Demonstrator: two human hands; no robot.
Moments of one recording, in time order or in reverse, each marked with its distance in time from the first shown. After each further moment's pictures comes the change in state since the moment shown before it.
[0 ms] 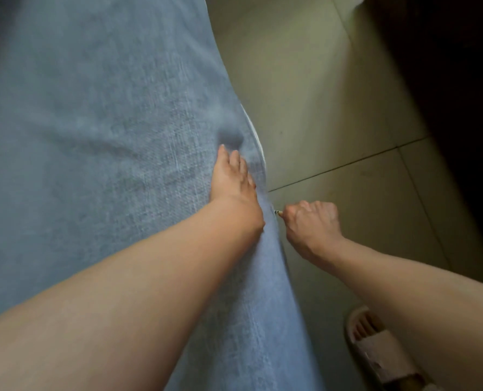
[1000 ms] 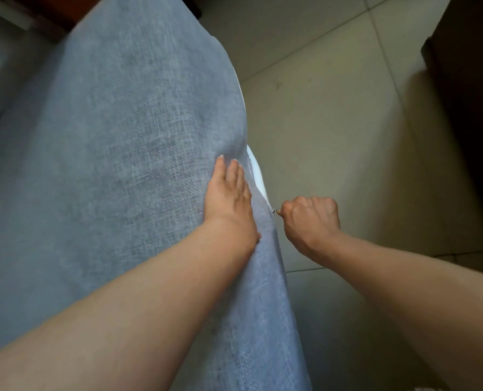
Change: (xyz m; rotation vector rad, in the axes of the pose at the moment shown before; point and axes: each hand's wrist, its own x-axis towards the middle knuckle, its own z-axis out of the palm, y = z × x) left_hand 0.156 -0.181 -0.063 0.014 -0.121 0.021; right_hand 0.240 0.013 -0.119 0.009 -0.032 -0.080
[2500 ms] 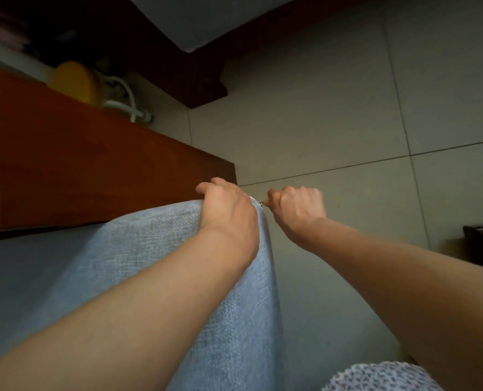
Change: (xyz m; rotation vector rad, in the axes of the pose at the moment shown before) left_hand 0.182 -0.250 -0.084 -0.213 0.095 -0.087; right_hand 0.327 0.015 -0.163 -0.113 -0.123 -0.038
